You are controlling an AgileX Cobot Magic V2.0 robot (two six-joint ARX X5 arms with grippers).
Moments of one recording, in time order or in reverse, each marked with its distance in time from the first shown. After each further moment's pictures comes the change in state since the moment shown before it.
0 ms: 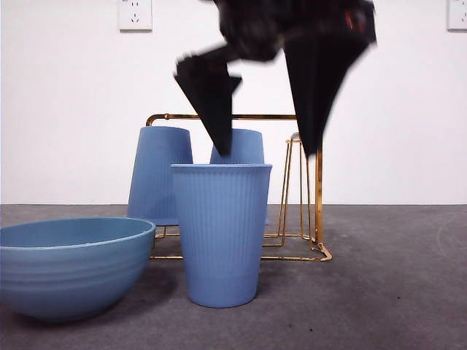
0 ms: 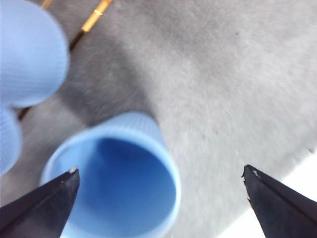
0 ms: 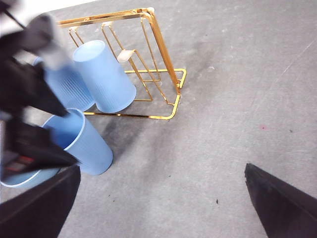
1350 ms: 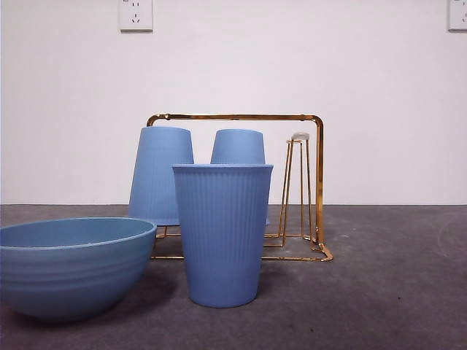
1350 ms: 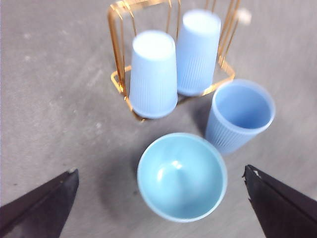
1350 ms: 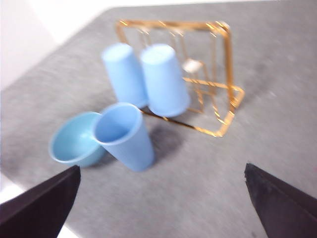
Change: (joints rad) left arm 0.309 -1.349 -0.887 0.343 -0.035 -0.011; right arm 0.000 0.000 0.000 0.097 -0.212 -0.163
